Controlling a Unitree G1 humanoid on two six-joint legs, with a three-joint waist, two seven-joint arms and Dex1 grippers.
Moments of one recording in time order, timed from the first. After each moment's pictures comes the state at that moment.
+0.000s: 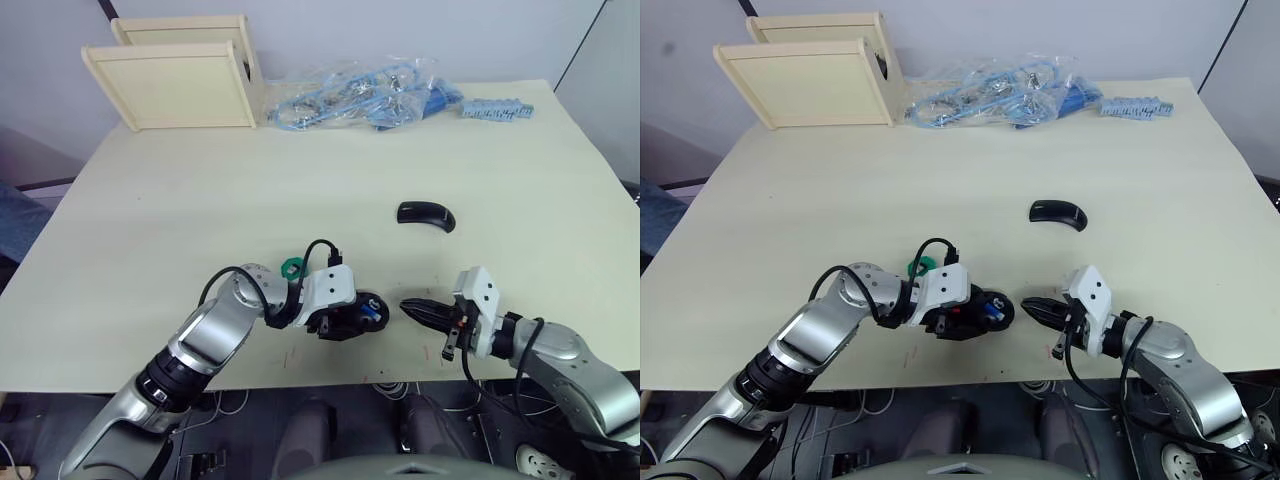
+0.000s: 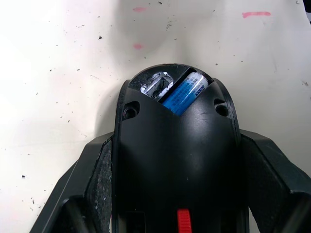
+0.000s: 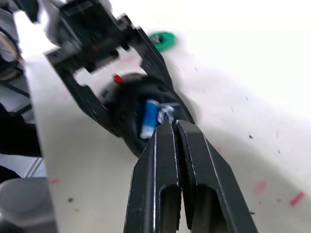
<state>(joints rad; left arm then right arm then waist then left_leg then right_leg) -0.39 0.67 -0.45 -0.32 -0.06 0.58 -1.08 0.08 -0.60 0.10 -0.55 0.51 0.52 0.76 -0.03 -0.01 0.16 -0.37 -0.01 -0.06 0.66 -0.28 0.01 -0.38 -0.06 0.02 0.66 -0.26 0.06</state>
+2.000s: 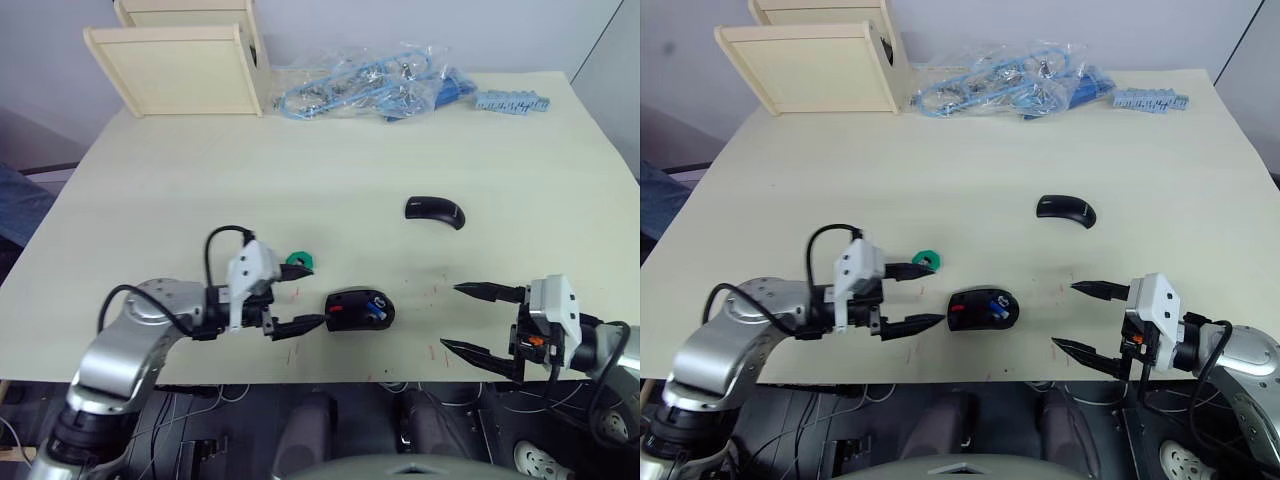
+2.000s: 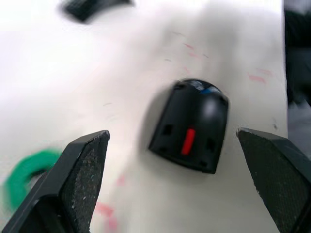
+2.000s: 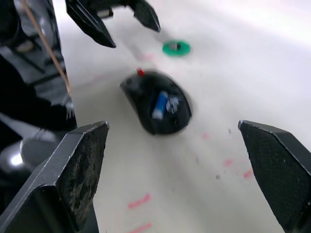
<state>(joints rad) -0.01 0.75 0.18 -0.54 -0.50 0.67 -1.02 0.25 -0.74 -0.18 -0.60 0.62 0.34 1.00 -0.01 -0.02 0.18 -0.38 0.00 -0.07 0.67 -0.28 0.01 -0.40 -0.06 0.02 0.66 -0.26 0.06</state>
